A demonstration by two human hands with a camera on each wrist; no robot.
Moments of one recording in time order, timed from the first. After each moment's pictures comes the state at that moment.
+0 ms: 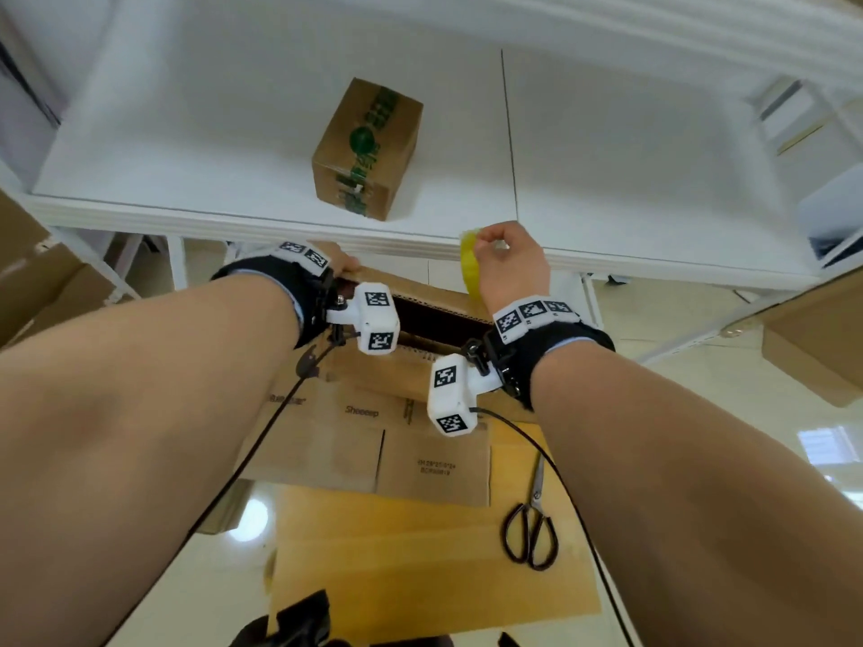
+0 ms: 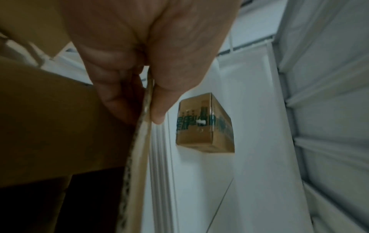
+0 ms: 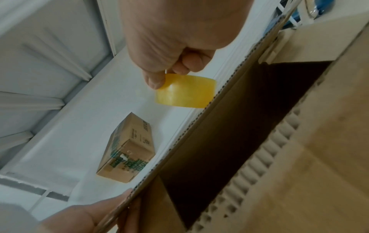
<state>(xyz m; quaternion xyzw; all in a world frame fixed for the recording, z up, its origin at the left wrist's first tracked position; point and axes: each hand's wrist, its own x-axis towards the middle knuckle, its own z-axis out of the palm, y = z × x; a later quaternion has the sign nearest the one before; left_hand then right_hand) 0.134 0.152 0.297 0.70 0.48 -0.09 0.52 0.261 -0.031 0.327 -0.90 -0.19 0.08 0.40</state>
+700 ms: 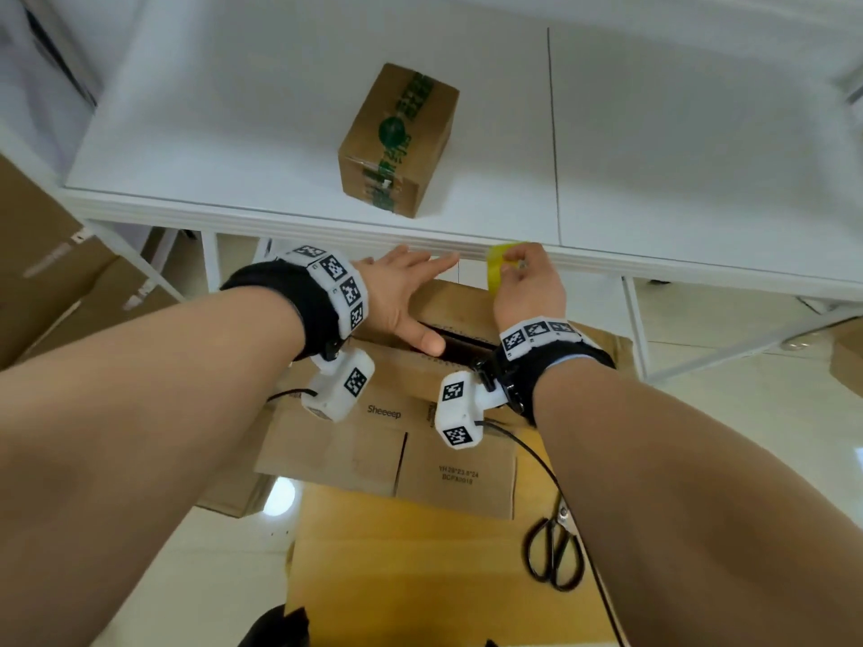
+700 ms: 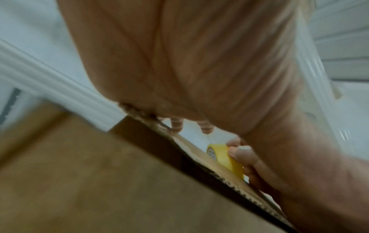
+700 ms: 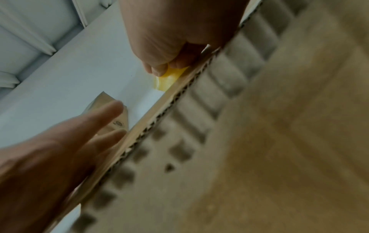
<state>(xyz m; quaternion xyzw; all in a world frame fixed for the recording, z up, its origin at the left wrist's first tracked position) 0.142 0.132 0.303 0.92 0.12 -0.26 0.26 0.271 -0.020 0.280 -0.92 -0.17 0.10 0.33</state>
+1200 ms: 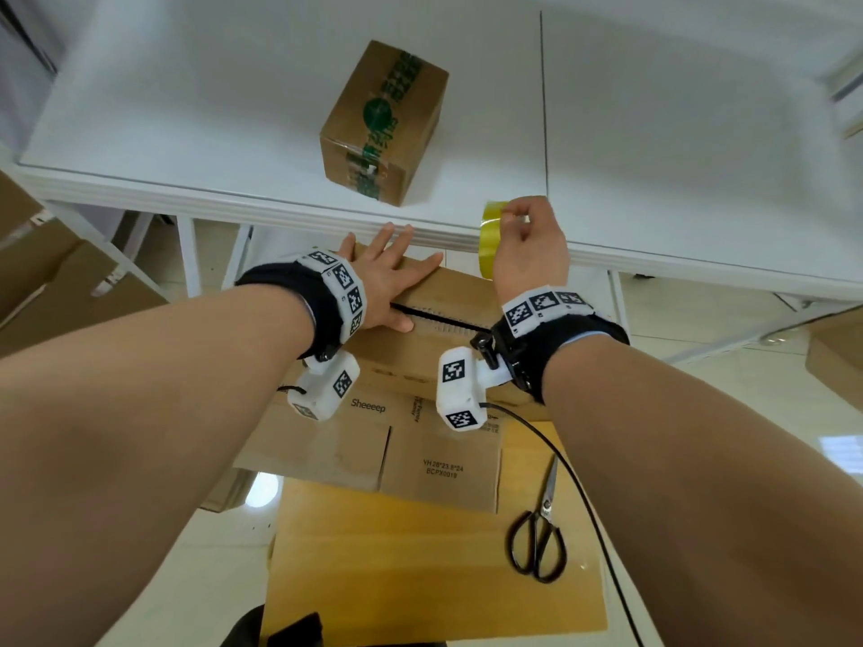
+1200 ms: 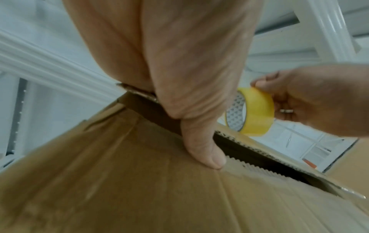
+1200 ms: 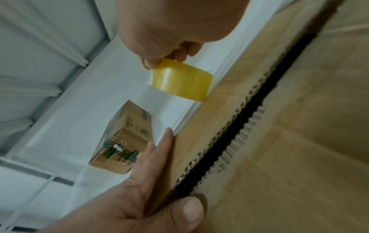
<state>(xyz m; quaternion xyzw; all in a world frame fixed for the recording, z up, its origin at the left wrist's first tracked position) 0.154 0.126 0.260 0.96 0.16 -0.22 0.09 0.284 -0.005 0.299 -0.90 -0.20 0.03 0.40</state>
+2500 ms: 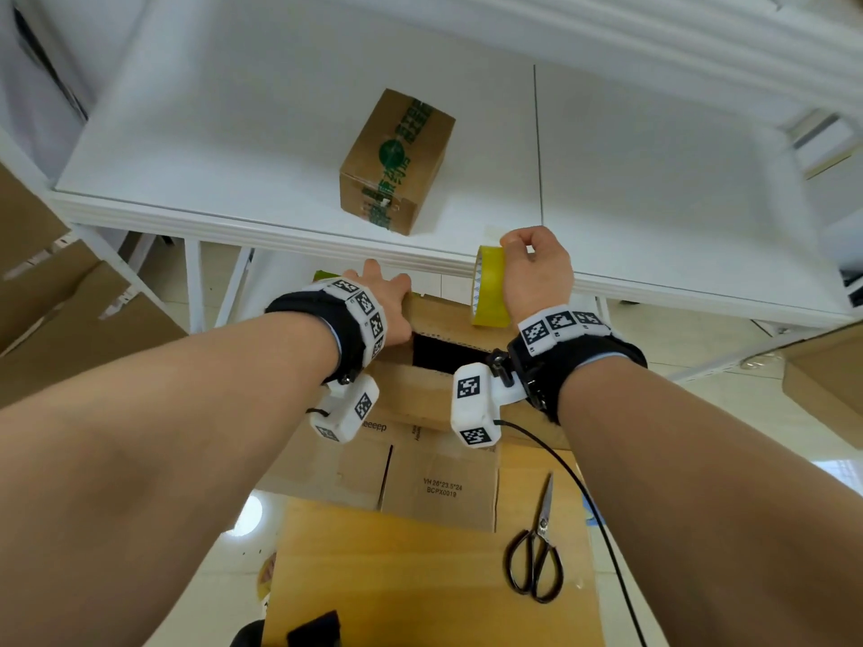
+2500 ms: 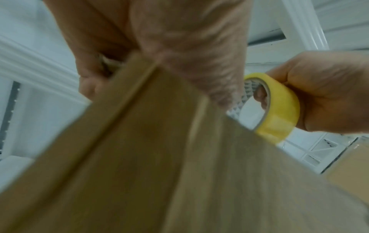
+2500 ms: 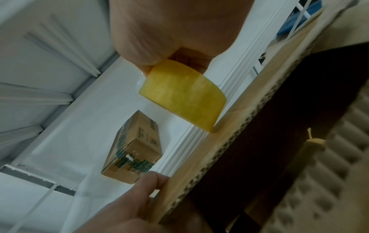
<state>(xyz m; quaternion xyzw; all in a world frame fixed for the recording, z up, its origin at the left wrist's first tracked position) 0.144 0.119 0.298 0.90 0.32 -0.24 0.18 0.276 -0.002 0.322 -0.88 -0.18 0.06 0.44</state>
